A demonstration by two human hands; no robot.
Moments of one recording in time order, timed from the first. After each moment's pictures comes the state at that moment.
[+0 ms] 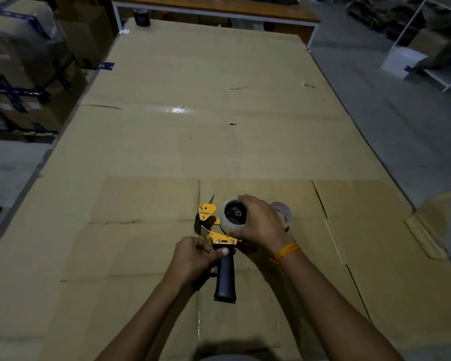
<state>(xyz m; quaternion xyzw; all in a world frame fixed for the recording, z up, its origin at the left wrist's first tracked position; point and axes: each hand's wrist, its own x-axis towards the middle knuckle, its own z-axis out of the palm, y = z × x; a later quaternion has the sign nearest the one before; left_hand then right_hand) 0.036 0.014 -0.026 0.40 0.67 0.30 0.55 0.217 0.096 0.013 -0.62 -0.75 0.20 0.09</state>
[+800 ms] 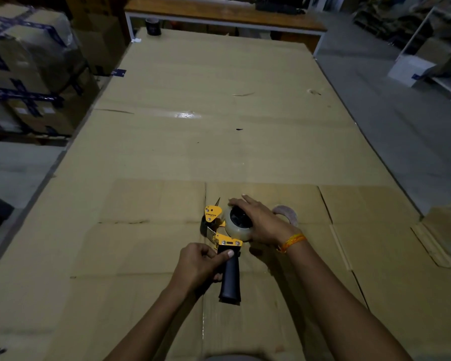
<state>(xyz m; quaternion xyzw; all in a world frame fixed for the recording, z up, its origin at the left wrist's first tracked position) 0.037 0.002 -0.026 0.41 0.66 0.32 0.54 0.228 0.125 -0.007 -0.53 -0.81 0.26 -0.04</state>
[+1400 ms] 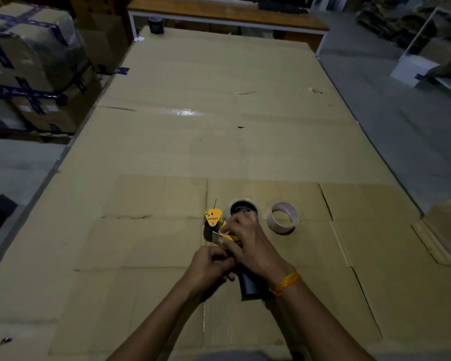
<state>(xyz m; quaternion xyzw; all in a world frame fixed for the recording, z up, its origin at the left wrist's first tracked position) 0.052 -0.010 -0.060 0.38 0.58 0.33 0.64 0.204 0.048 -0.031 -0.47 -0.83 0.22 0.22</state>
